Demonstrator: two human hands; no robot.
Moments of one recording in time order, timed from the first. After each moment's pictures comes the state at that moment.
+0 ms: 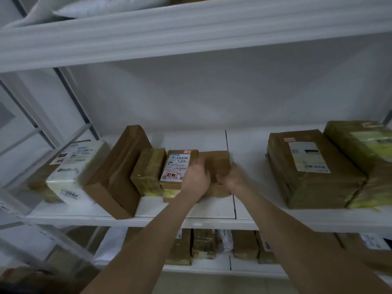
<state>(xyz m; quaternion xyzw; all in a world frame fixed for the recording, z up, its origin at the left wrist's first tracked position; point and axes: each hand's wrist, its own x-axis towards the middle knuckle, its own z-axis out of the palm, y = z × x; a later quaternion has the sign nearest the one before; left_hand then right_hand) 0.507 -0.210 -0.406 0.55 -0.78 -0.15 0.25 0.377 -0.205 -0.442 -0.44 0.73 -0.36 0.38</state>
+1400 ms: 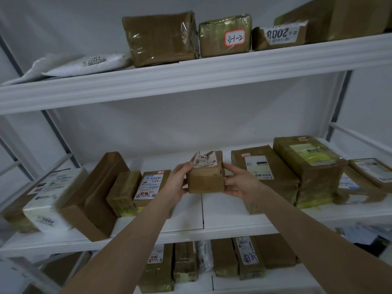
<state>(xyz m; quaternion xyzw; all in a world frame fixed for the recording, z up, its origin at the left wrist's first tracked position) 0.463 -0.170 -0.348 0.44 -0.47 -0.67 0.38 0.275 -0.096 -0.358 -0.33 0.55 -0.51 0.57</state>
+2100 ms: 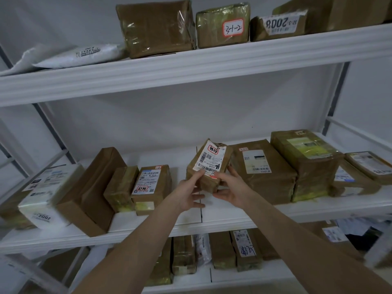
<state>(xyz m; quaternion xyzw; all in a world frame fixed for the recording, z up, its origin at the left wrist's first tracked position) 0.449 -0.148 -0.373 0.49 -0.43 -0.72 0.23 0.304 -0.096 -0.383 -0.26 0.51 -0.57 0.59</state>
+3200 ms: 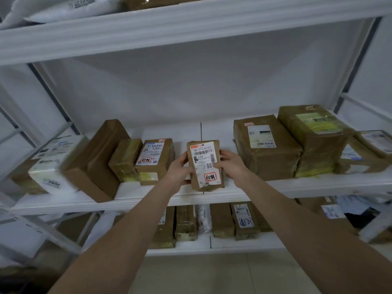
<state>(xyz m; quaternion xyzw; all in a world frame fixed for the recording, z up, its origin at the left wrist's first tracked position) 0.482 -0.141 -0.405 0.48 -0.55 -0.61 0.31 0.319 -0.085 -0.394 -0.34 0.65 -0.48 0.49</state>
